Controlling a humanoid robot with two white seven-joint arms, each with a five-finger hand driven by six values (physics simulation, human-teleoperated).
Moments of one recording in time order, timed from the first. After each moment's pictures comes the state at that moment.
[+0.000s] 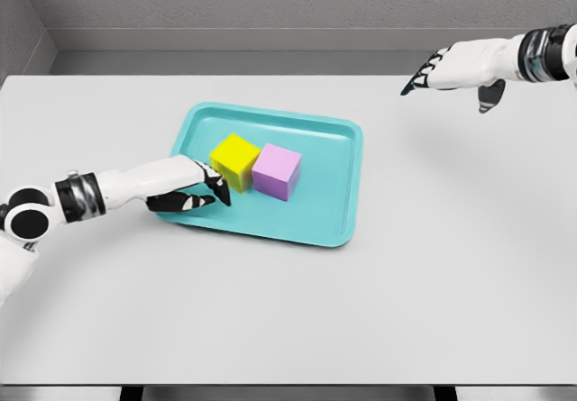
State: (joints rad) left arm -0.44 0.56 -0.46 -1.33 -0.21 -0.61 -0.61; right arm -1.30 -0.80 1.27 -1.24 0.40 -0.45 0.61
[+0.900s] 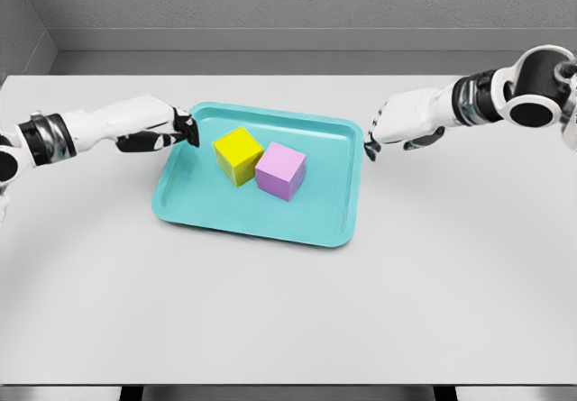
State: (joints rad) left arm -0.64 0.57 -0.46 -1.16 -0.24 -0.61 -0.61; right arm -1.28 -0.73 1.39 -1.37 0.38 -0.48 0.61
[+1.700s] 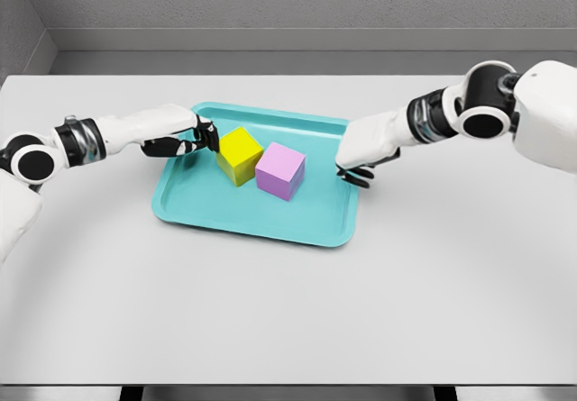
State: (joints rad) left arm -0.68 0.48 -0.49 -1.05 -0.30 -0.61 -0.61; right arm -1.31 -0.62 1.49 -1.34 0.31 -0.49 0.61
